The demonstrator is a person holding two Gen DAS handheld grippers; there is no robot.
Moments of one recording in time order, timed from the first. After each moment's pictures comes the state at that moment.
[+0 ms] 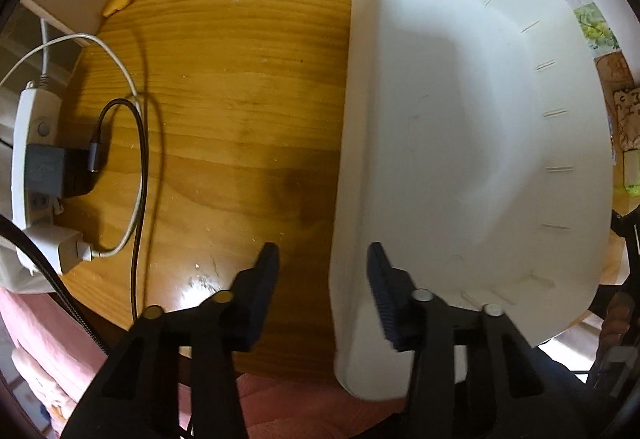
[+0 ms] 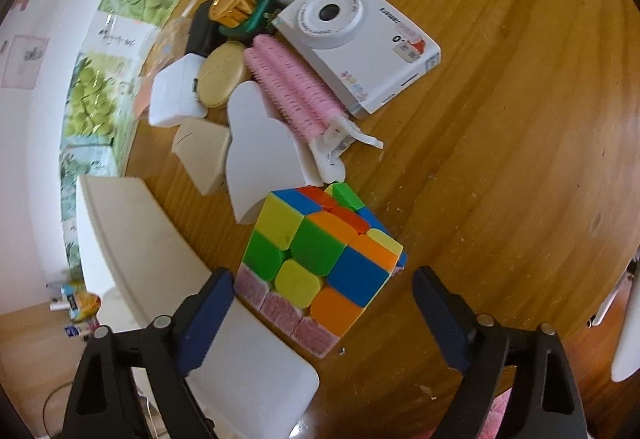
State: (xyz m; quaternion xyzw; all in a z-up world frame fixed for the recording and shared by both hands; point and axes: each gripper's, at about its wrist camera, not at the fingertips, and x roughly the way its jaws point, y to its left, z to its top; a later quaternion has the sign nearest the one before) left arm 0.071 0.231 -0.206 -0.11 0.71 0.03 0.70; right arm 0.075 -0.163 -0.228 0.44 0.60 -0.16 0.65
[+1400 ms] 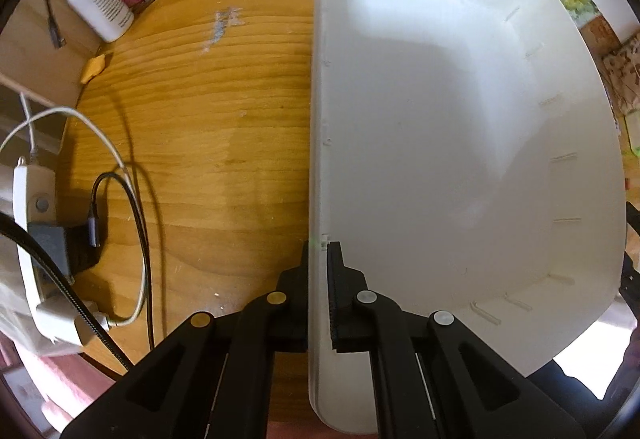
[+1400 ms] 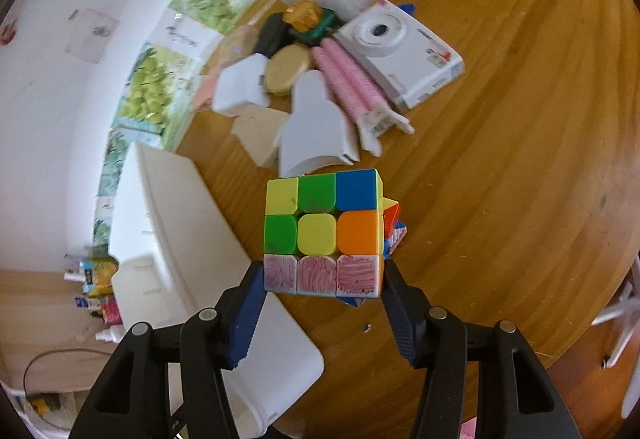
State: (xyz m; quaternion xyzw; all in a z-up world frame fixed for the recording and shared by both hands) left arm 0.102 0.201 -0.213 -0.04 0.67 0.00 0.74; right arm 0.045 -0.132 -0.199 0.42 0.53 -0.11 0.73
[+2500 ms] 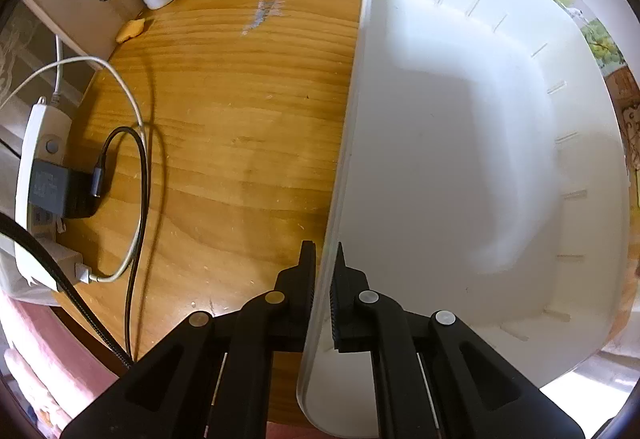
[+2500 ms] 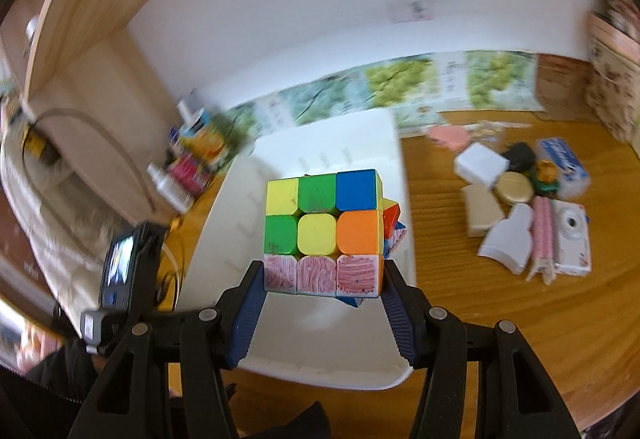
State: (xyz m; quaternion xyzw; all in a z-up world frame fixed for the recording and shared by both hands) left arm 0.067 0.189 -0.215 -0.09 0.64 0.06 0.76; right arm 0.038 -0.002 -0.103 0.11 0.44 0.16 0.88
